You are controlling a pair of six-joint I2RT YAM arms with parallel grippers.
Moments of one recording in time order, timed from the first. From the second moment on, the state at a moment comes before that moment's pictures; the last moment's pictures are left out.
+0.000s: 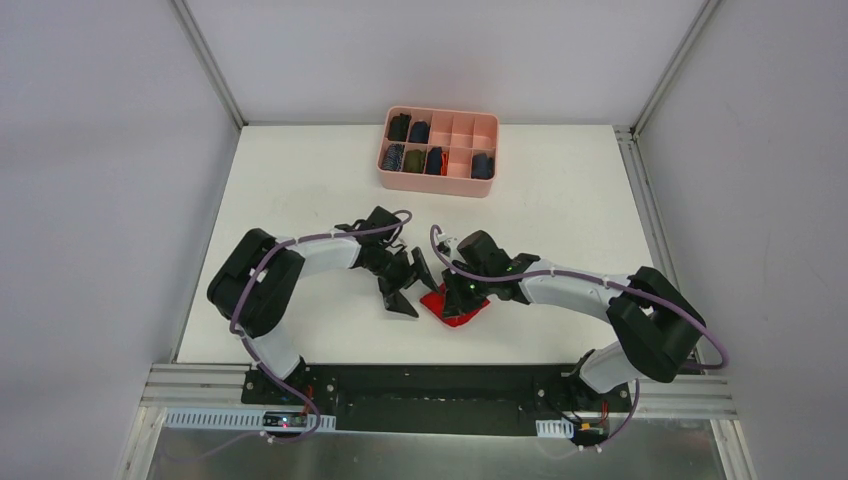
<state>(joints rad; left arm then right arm) -0.57 1.70 0.87 -0.36 0.70 -1.12 0.85 1.50 0.77 -0.26 -0.34 0.38</state>
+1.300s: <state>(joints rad) -0.60 1.81 0.94 -0.38 0.65 -1.21 1.11 1.39 0.83 -0.40 0.11 0.18</state>
